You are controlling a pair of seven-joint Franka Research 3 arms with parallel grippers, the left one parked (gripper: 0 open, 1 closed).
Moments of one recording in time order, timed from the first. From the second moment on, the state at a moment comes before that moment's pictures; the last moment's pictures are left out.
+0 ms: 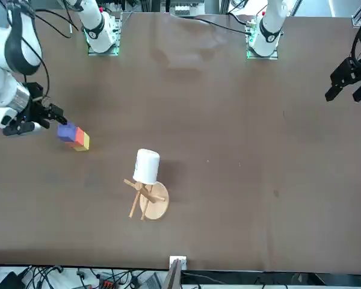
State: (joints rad) arm 0.02 -0.02 -0.14 -2.05 0.11 1.98 -0.28
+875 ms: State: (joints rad) arm 0.02 -0.07 -0.15 -1.62 0.09 1.51 -0.15
